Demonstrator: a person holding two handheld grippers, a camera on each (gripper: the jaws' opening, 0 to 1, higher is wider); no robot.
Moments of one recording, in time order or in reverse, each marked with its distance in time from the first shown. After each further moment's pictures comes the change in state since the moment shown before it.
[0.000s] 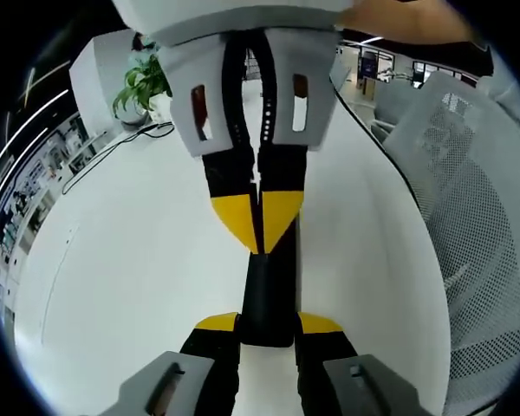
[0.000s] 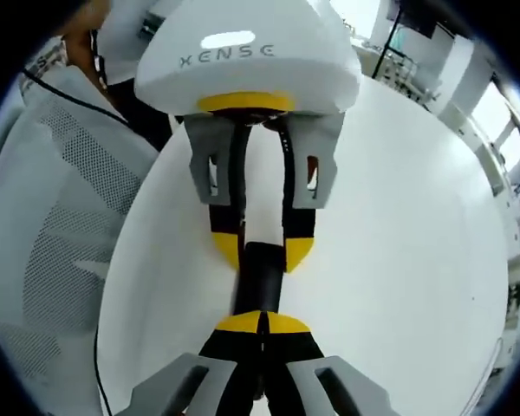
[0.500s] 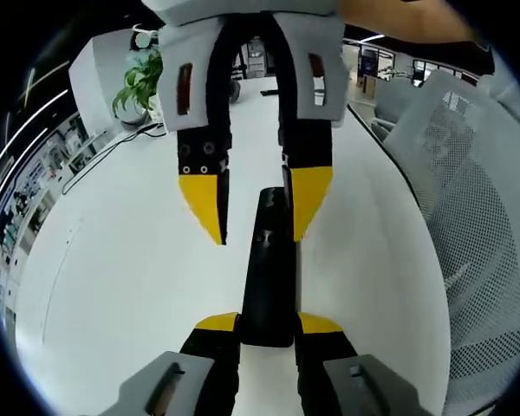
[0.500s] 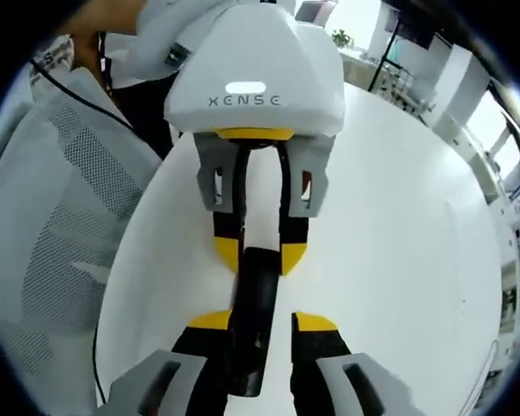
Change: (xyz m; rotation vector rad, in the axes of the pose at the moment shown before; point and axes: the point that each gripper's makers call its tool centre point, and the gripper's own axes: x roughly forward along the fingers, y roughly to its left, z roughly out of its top) left arm 0.000 0.000 0.000 0.002 0.009 0.003; right arm -0.008 -0.003 0.000 -0.005 -0.042 -0.039
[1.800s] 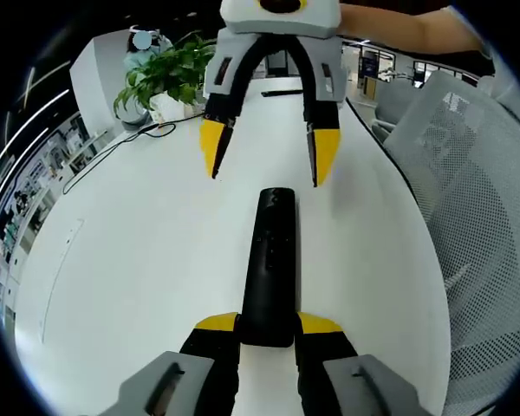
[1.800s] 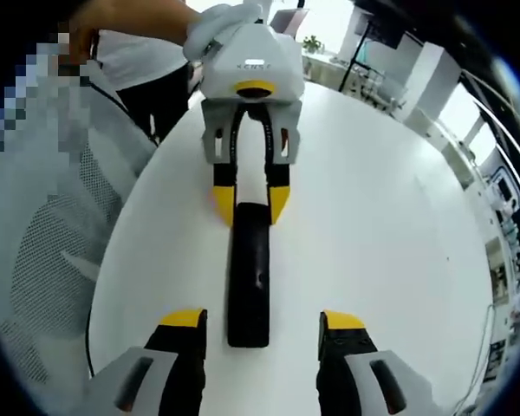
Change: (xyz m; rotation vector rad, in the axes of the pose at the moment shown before) left arm 0.001 -0.001 0.002 -0.002 -0.008 0.001; right arm -0.019 0.011 -0.059 0.088 -0.045 -0.097
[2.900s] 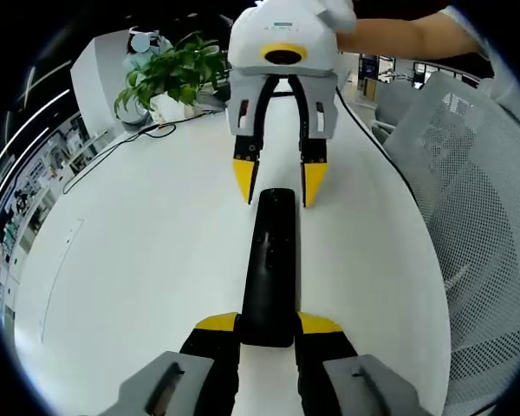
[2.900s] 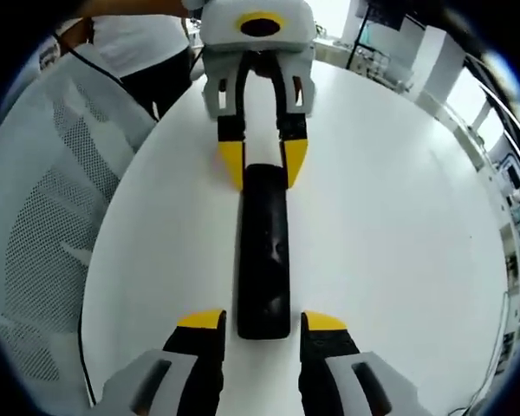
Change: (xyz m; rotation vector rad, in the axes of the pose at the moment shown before) left arm 0.000 0.001 0.001 -0.003 -0.006 -0.001; right arm 0.024 0.008 -0.022 0.024 0.060 0.060
